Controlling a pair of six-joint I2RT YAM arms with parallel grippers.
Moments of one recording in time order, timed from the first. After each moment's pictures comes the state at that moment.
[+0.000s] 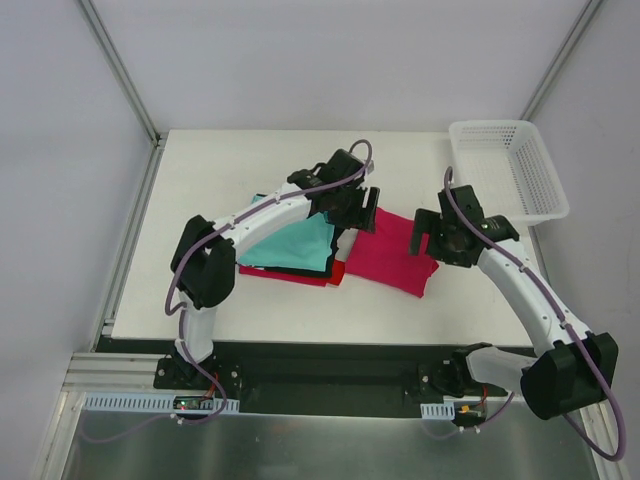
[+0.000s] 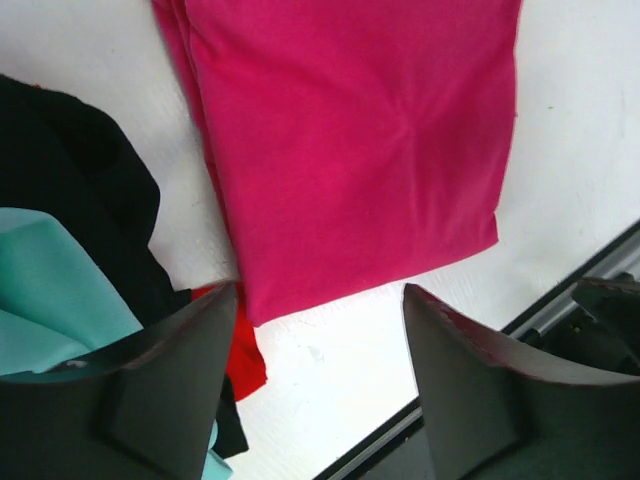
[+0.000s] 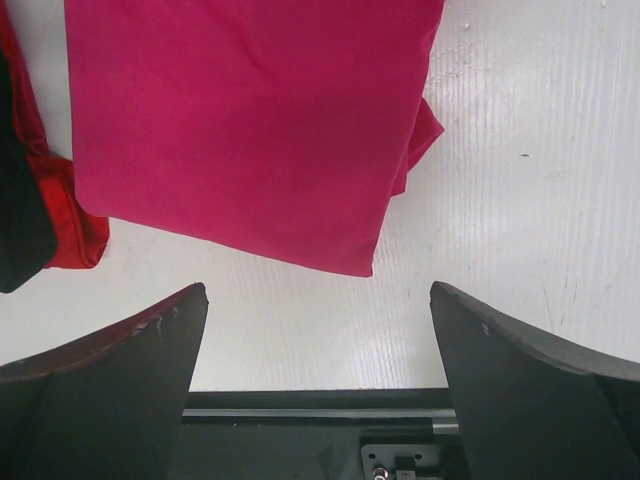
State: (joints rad) left arm -0.74 1.96 1.73 -0.64 0.24 -0.47; right arm 0.32 1.19 1.04 -0.91 0.09 0.46
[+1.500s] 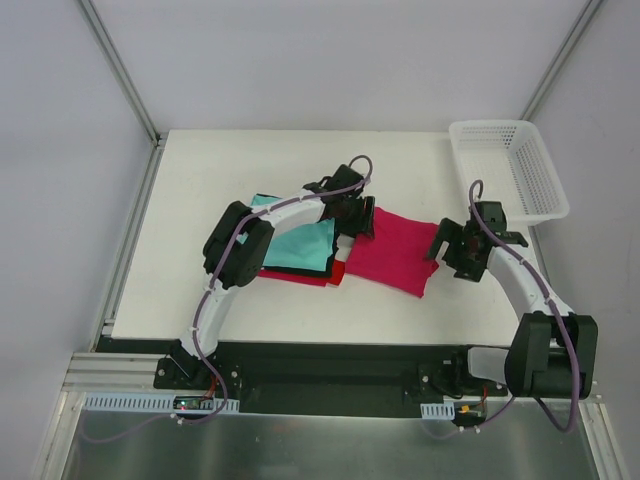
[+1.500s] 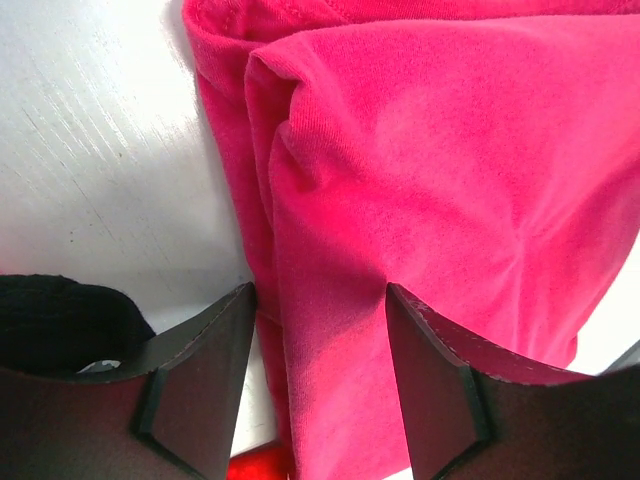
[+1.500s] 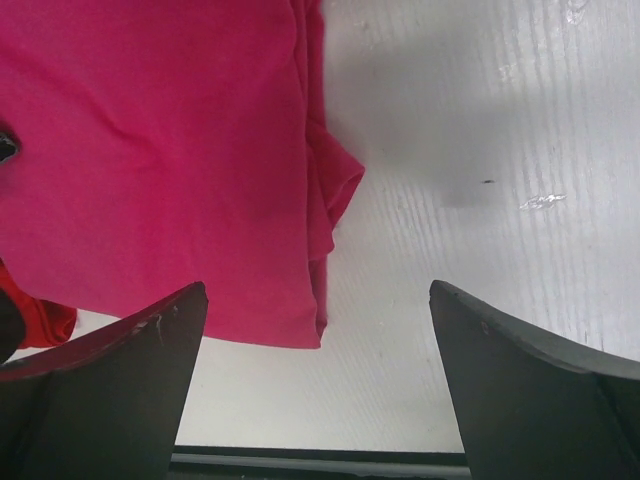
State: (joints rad) left arm -0.71 2.27 1.75 -0.44 0.28 -0.52; right arm 0.01 1.24 0.81 -0.67 -0.10 0.42
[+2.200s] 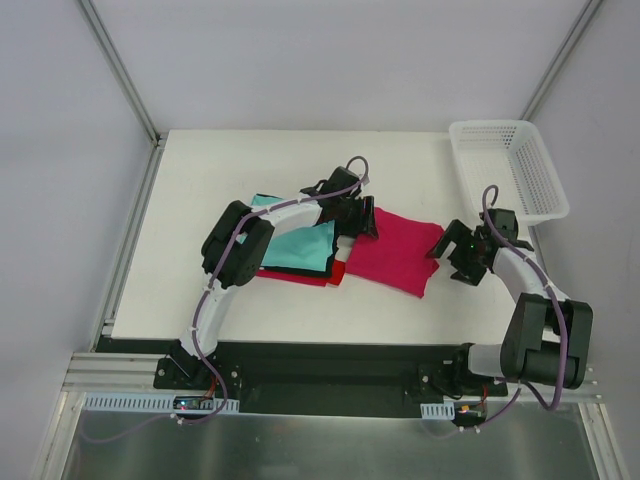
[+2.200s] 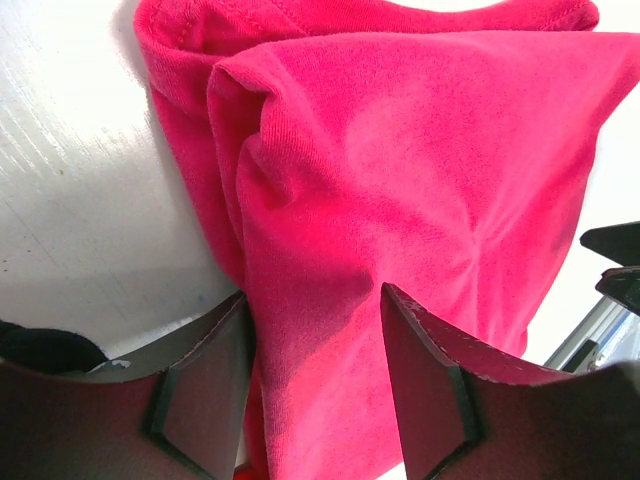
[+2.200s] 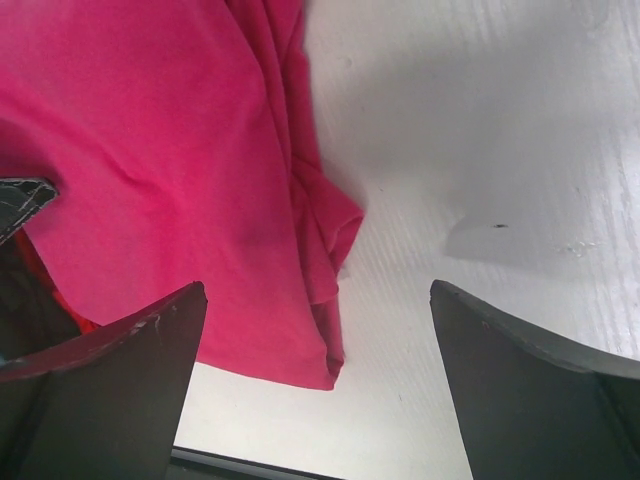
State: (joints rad) left arm -0.69 2.26 1.67 -0.28 0.39 -0.62; right arm -0.14 1.33 0.72 -0.50 -0.30 0.46
